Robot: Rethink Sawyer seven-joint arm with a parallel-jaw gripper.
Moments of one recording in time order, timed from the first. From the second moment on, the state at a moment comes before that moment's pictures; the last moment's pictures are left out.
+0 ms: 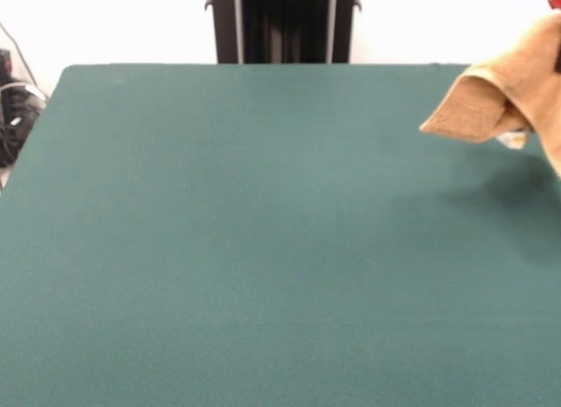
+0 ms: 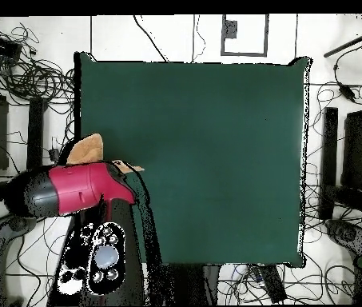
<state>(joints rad) 0.27 -0.70 0.00 1.61 0.03 0.59 1.66</state>
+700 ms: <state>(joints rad) 0.30 -0.68 -0.02 1.58 0.07 0.59 1.70</state>
